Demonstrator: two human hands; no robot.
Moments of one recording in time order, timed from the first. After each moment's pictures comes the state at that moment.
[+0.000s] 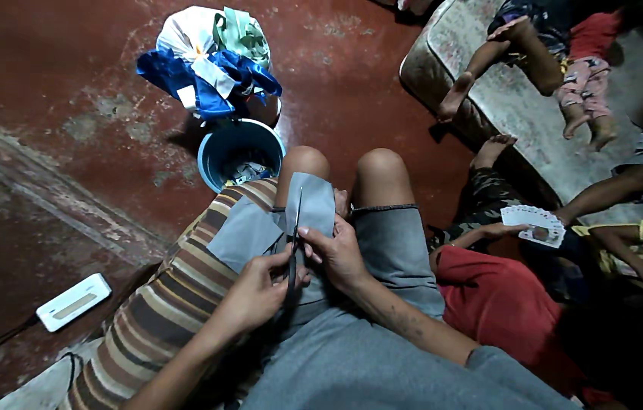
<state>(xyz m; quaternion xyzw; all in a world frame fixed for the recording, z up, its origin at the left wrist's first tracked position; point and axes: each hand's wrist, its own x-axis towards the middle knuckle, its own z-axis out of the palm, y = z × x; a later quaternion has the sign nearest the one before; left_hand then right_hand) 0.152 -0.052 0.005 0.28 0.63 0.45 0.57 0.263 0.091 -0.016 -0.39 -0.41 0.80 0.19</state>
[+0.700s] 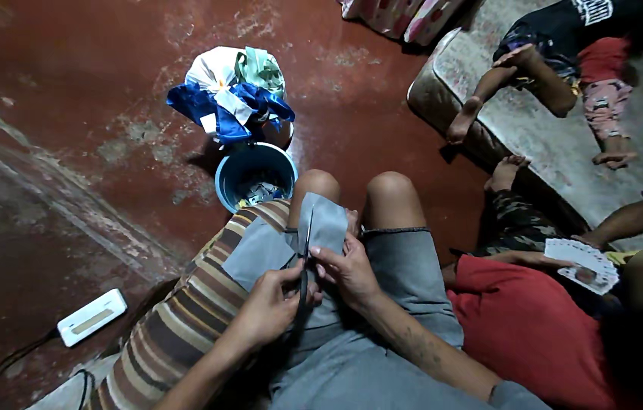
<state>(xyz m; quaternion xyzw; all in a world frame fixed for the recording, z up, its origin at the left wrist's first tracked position) 0.147 -0.047 0.004 0.29 0.64 0.45 0.55 0.260 0.098 -0.010 -0.37 -0.41 0.82 0.17</state>
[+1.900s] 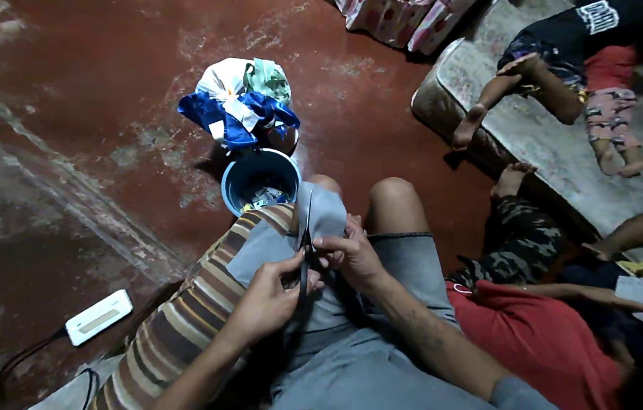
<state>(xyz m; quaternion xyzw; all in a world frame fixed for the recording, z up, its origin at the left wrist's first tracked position) 0.141 -0.039 0.018 0.29 0.63 0.50 0.52 0.243 0.125 0.007 -0.34 -0.43 0.83 0.11</state>
